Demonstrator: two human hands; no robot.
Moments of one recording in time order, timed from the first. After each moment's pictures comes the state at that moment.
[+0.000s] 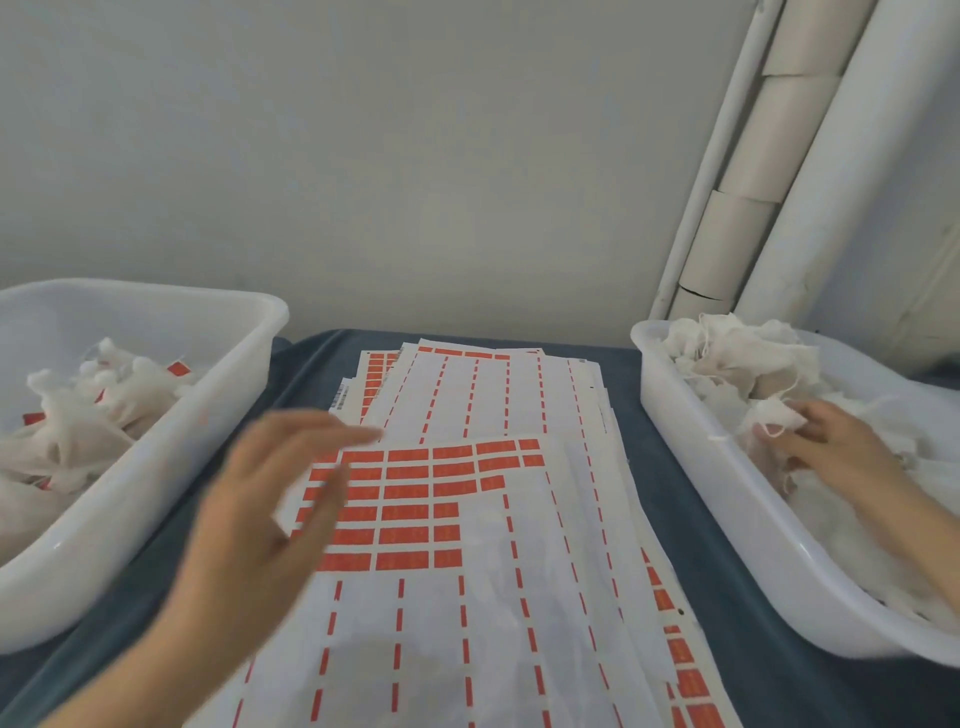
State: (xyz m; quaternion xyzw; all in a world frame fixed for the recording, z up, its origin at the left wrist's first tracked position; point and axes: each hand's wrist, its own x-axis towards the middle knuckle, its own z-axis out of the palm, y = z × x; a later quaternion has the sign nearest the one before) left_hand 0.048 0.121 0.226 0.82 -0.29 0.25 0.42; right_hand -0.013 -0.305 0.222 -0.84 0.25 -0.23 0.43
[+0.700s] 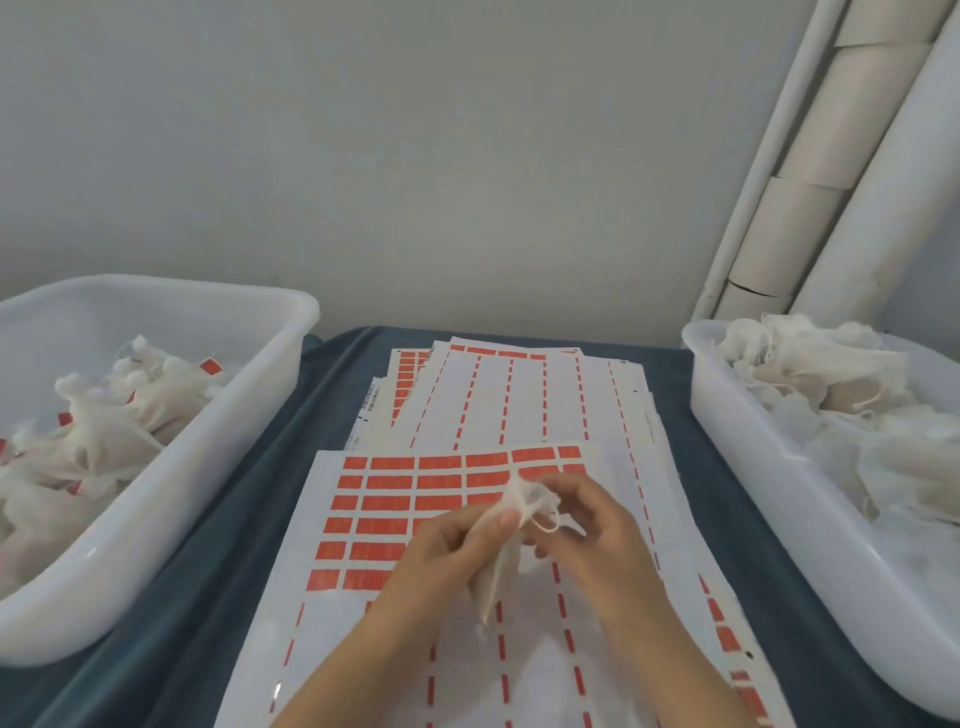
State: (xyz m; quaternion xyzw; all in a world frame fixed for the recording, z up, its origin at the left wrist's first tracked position) left_hand 0.074 0.051 0.159 0.68 -0.18 -0.21 0.68; right_hand 0.036 -0.087 0.164 -0.76 0.07 -0.16 0.62
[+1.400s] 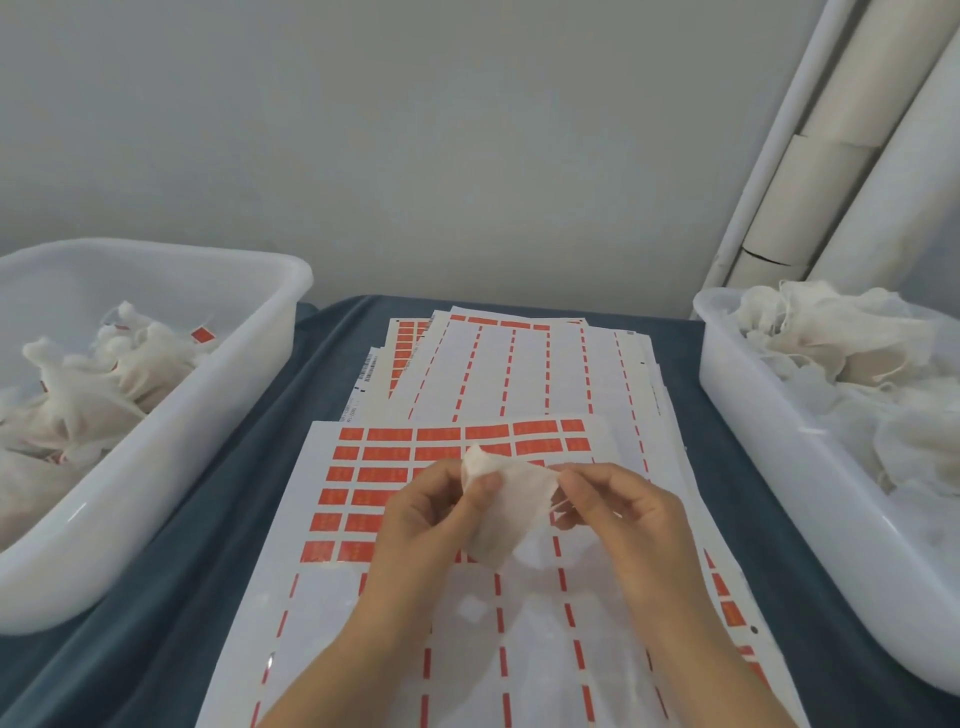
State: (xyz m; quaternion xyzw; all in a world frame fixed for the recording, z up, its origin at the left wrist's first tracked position) left_hand 0.065 0.044 0.157 0.67 -0.07 -0.05 0.74; right_hand 0.024 -0.100 0.160 -0.75 0.07 -0.22 0.62
